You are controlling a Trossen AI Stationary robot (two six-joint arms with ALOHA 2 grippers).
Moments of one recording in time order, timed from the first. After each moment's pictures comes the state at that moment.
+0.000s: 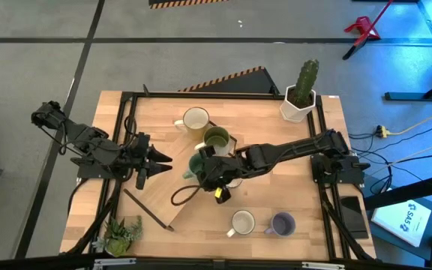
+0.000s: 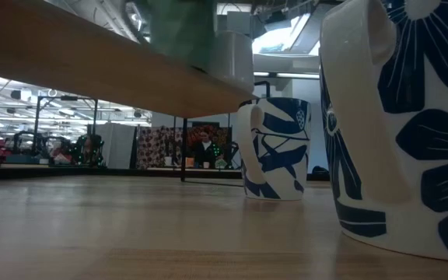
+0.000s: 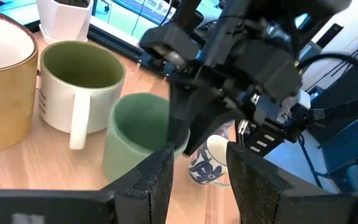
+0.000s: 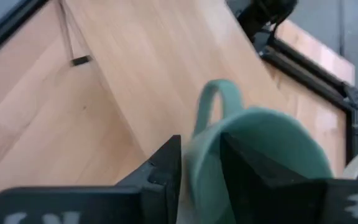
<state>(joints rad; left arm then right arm) -0.53 0.84 0.95 -0.43 -0.51 -0.67 0.25 1.98 1.92 -0.72 0.15 -0.35</state>
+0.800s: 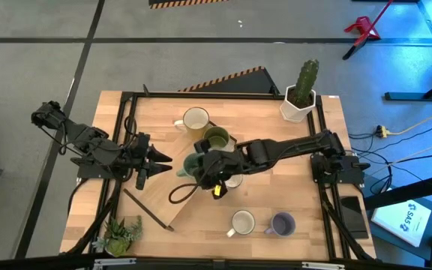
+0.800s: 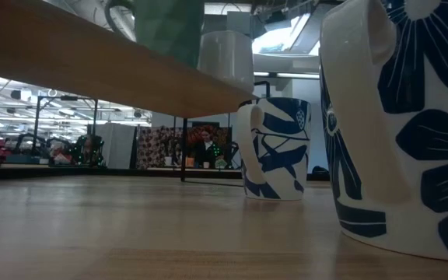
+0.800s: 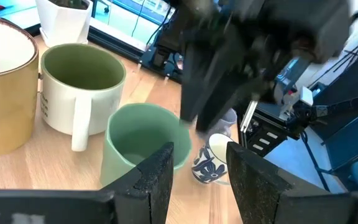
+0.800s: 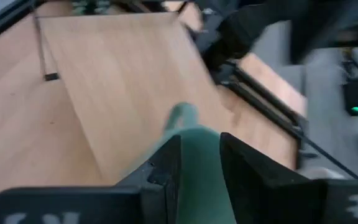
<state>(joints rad) -0.53 0.84 0.95 -0.44 -0.51 -0.65 0.25 2.01 2.13 -0.80 0.22 -0.48</state>
